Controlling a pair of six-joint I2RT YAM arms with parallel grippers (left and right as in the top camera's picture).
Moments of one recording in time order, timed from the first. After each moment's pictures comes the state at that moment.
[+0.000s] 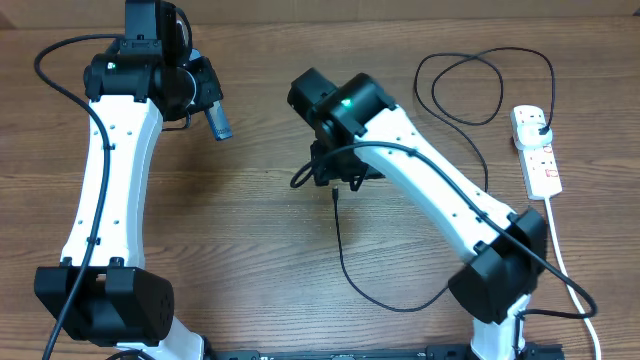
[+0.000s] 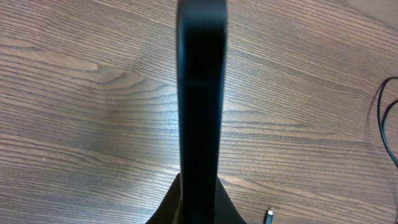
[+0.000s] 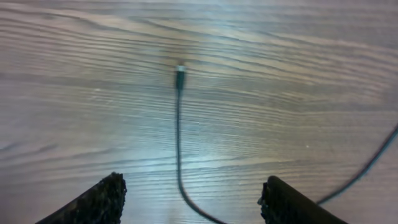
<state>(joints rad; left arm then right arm) -0.03 1.77 1.80 -1.08 0.10 -0.39 0.70 2.01 1.99 -1.48 0.07 0.56</state>
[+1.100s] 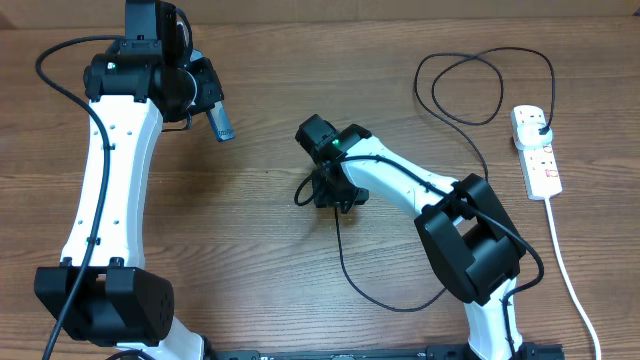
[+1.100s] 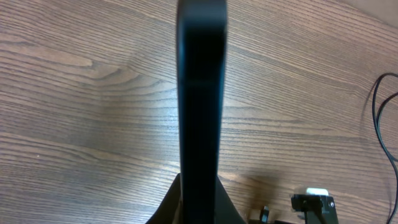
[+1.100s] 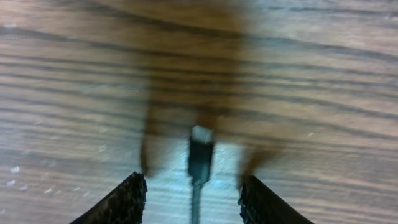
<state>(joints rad) -0.03 1.77 1.80 -1.09 0.12 -0.39 0.67 2.13 1.53 -0.93 -0.01 0.59</state>
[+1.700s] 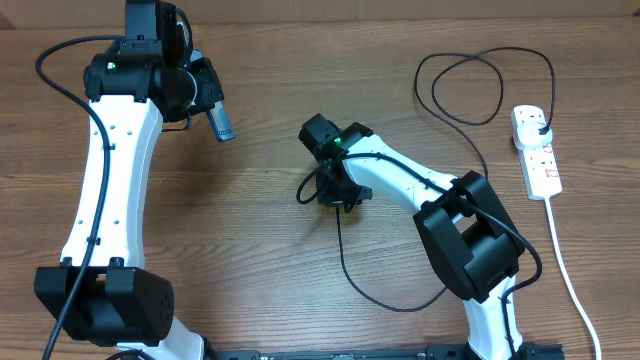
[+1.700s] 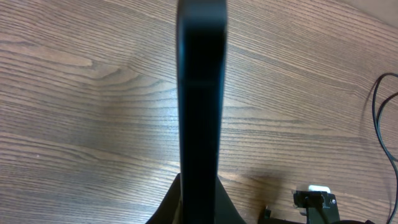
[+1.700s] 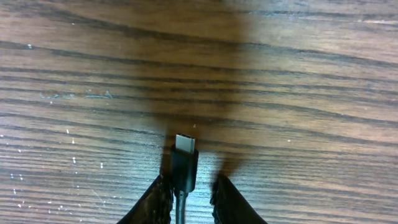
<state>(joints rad) -0.03 1.77 1.80 -1.09 0.12 -0.39 0.66 2.14 1.53 -0.94 0.00 0.59</state>
